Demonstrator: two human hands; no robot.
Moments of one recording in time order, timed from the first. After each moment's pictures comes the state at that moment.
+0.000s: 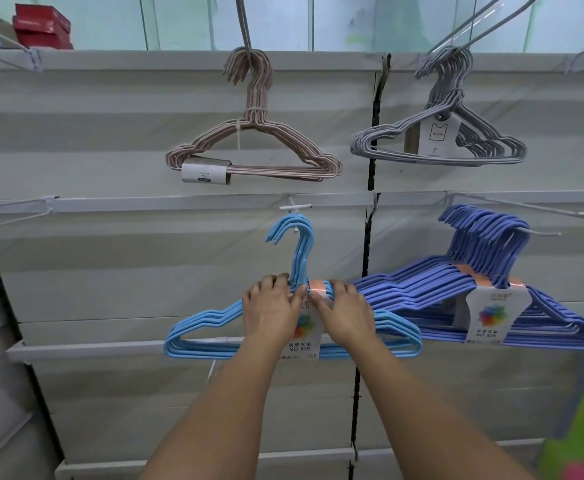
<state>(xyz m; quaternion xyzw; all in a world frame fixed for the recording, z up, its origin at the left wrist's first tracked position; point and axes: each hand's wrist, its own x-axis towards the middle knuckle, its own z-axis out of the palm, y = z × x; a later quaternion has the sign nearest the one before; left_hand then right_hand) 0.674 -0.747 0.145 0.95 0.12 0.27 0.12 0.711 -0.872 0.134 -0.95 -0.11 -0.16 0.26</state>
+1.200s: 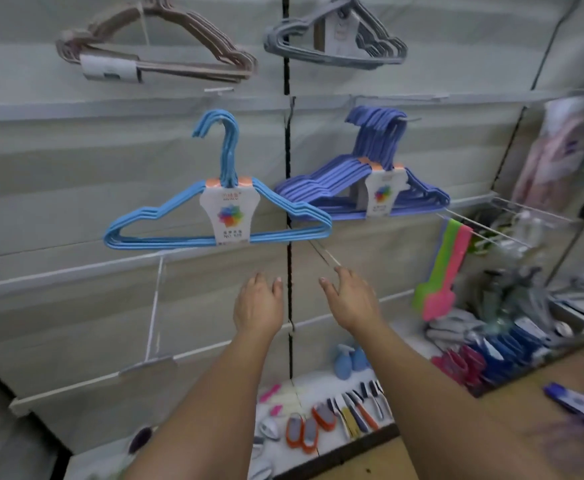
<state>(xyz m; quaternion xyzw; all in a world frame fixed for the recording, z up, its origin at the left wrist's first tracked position) 0.550 -0.821 0.021 0.95 0.06 0.13 0.29 0.541 -0.981 0.034 -0.97 0.03 -0.09 0.24</state>
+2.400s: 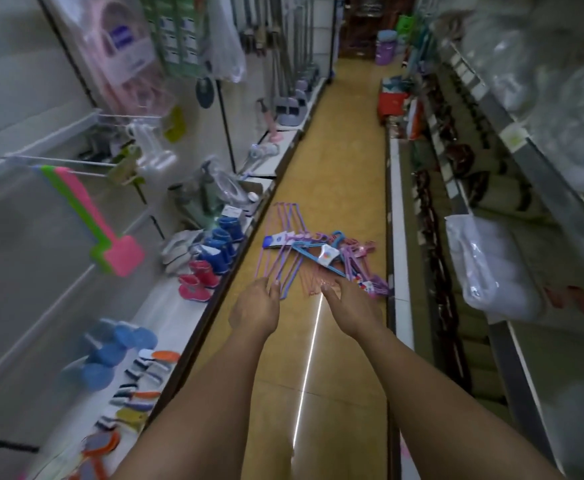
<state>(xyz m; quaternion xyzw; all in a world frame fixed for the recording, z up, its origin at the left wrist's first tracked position) 0.337 -1.369 -0.093 0.89 -0.36 -0.17 0.23 0.189 -1.461 -0.101 -0.81 0.51 -0.07 0.29</state>
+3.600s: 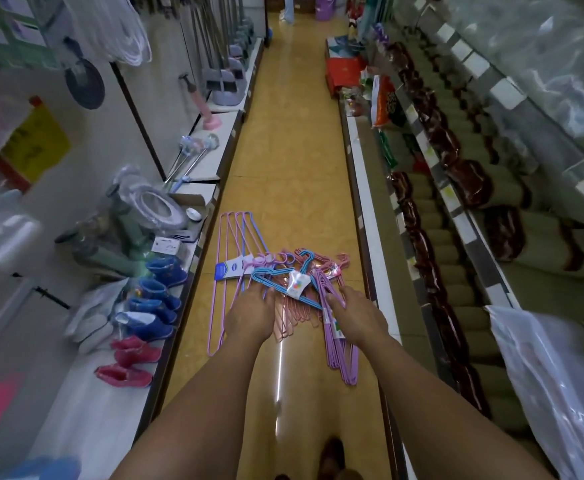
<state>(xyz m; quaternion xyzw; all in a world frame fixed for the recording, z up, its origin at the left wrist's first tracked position) 0.496 -1.734 -0.154 0.85 -0.43 -0.25 0.19 0.321 -1.791 -0.149 -0.74 0.61 -0.02 0.29</state>
